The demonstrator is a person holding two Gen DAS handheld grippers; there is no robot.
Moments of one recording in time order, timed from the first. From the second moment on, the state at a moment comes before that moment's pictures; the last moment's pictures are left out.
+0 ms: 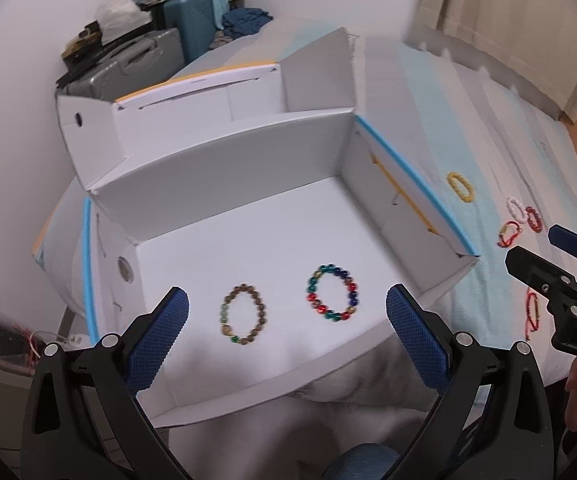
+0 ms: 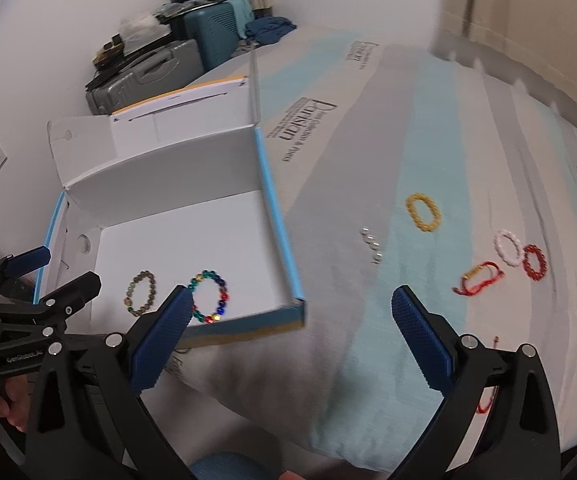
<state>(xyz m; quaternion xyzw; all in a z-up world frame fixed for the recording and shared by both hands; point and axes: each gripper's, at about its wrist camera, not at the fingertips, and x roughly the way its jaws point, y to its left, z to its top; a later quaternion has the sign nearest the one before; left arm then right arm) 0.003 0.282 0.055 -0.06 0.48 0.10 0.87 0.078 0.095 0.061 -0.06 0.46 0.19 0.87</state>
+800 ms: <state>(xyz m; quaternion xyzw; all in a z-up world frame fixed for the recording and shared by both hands) 0.008 0.163 0.082 -0.02 0.46 0.04 0.89 0.043 -0.051 0.077 -0.01 0.44 0.12 0.89</state>
